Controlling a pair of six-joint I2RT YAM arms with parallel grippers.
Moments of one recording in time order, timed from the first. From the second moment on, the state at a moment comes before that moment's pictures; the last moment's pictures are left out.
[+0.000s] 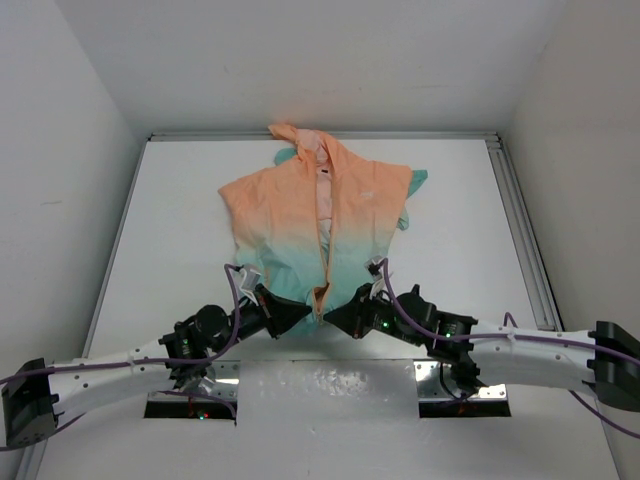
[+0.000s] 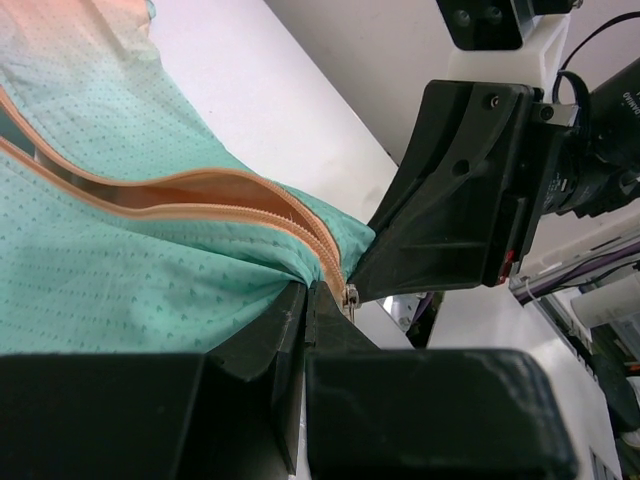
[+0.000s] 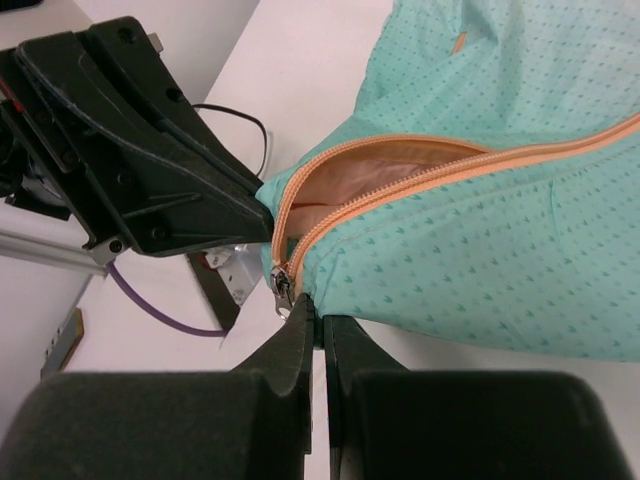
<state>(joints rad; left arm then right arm) -1.08 0.53 0.06 0.44 -0.08 -0.70 1.21 0.85 0.26 0.34 0.14 0.77</state>
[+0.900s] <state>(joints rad) -1.16 0.52 0.06 0.37 -0.19 -0.68 1.21 0.95 0.44 0.09 0.20 0.78</state>
